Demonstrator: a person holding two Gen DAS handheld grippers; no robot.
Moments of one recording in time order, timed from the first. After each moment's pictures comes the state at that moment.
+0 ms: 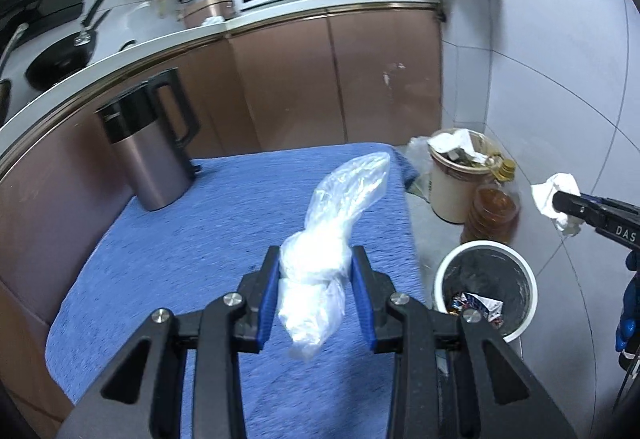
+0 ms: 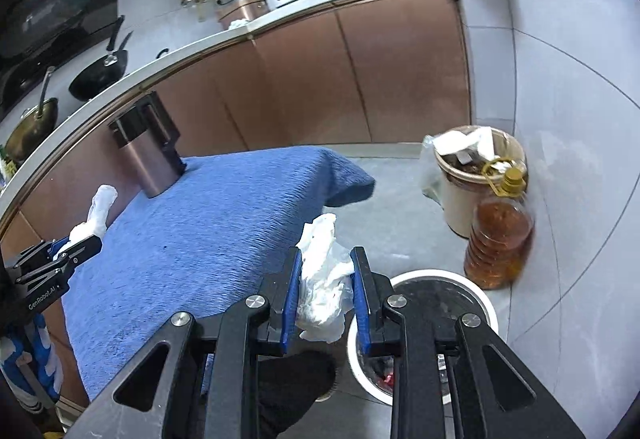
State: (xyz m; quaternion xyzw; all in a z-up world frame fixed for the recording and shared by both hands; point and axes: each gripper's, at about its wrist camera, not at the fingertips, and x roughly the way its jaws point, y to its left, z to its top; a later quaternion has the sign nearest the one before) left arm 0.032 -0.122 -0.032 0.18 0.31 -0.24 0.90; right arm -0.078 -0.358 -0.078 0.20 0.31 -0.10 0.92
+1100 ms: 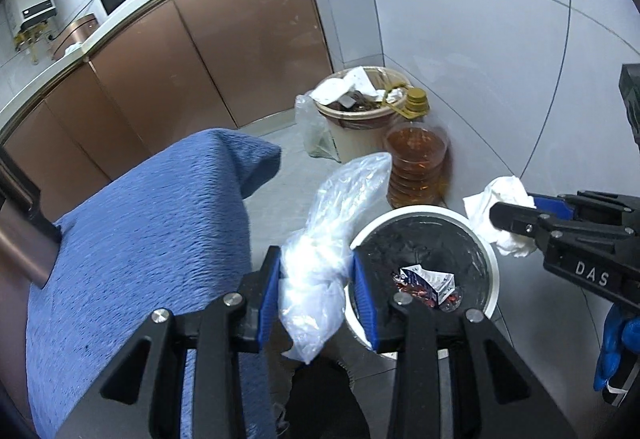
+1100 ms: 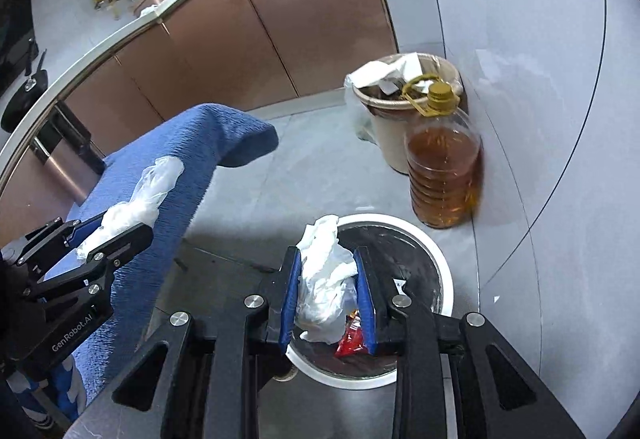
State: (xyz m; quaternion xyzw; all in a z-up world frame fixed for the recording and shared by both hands) left arm 0.022 -0.315 -0.127 0.30 0.34 -0.37 0.81; right arm -0.087 -0.435 -0.172 0.27 0.38 -0.19 0.86
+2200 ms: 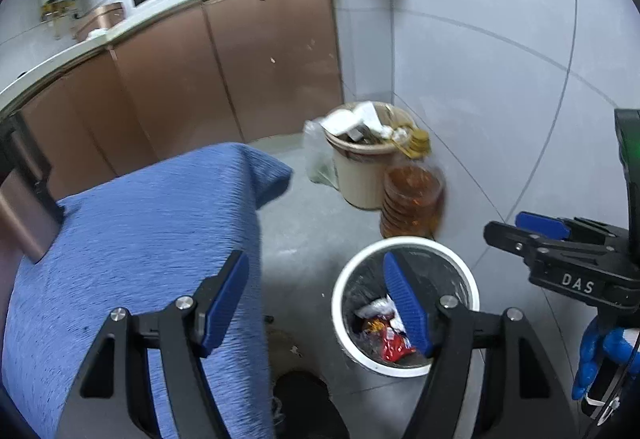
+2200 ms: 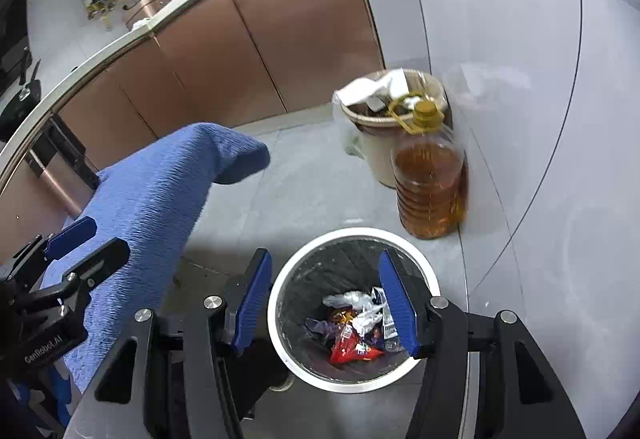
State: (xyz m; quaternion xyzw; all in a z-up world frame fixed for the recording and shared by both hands) left arm 0.022 -0.273 -0.092 0.21 0.32 -0.37 0.85; right arm -0.093 -0.431 -0.146 0.26 0.36 -0.22 0.87
